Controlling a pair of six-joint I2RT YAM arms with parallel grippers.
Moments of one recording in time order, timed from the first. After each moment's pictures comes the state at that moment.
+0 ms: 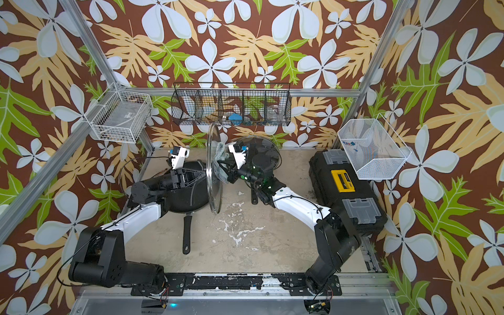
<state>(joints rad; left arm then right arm) -0.15 1.41 0.77 1.49 1.20 -1.76 0.64 1.65 1.25 0.46 -0.46 0.25</state>
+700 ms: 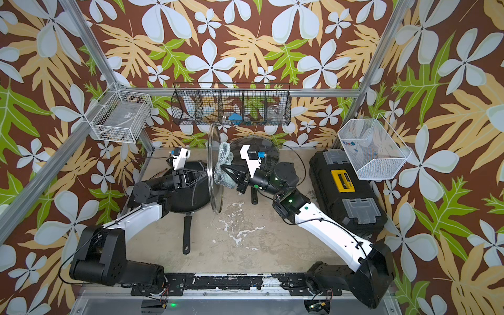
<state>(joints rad) -0.15 1.42 0.75 1.48 1.19 -1.71 0.68 1.25 1.06 0.44 -0.51 0.21</state>
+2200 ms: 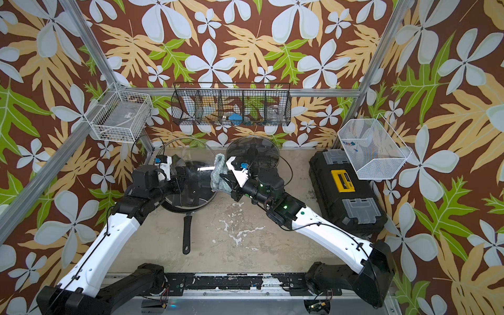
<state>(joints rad) -0.16 1.06 0.99 -0.46 0.12 -0.30 0.82 1.31 1.12 0.14 -0.19 -0.02</state>
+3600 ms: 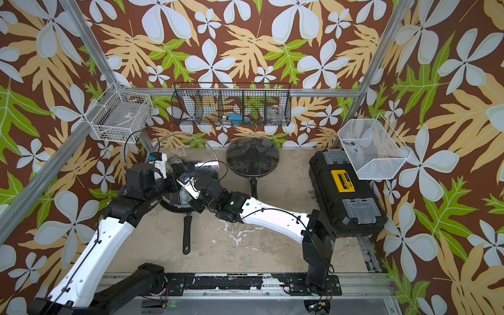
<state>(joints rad) -0.21 1.01 1.07 -0.54 0.07 -0.36 1.07 1.79 1.55 -0.19 0.14 -0.09</state>
